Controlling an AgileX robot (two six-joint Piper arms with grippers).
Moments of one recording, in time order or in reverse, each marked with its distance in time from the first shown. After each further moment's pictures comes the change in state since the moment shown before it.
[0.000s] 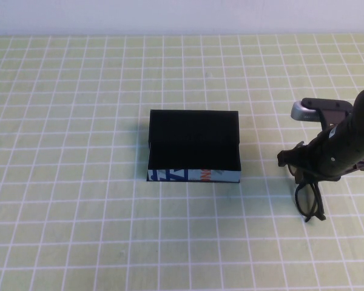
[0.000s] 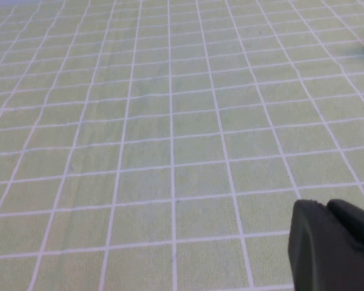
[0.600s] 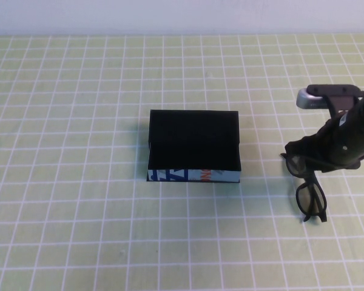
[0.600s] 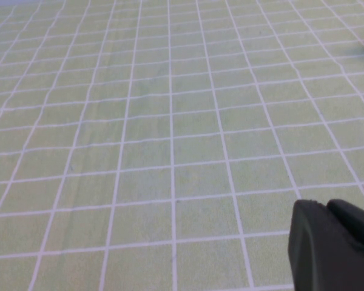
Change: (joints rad) right arm 0.000 -0.067 -0.032 -0.064 0.082 -0.007; left arm 0.000 0.000 0.000 0.000 0.000 0.000
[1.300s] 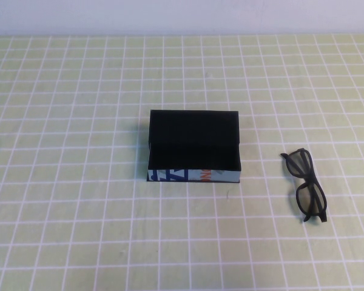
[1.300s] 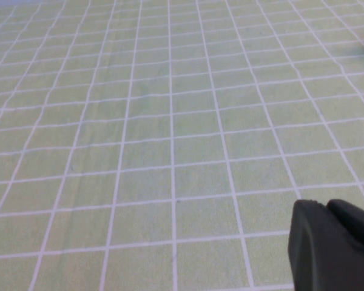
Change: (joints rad) right arm 0.000 -0.777 0.393 0.084 0.144 -0.022; left arm 0.000 0.000 0.000 0.000 0.000 0.000
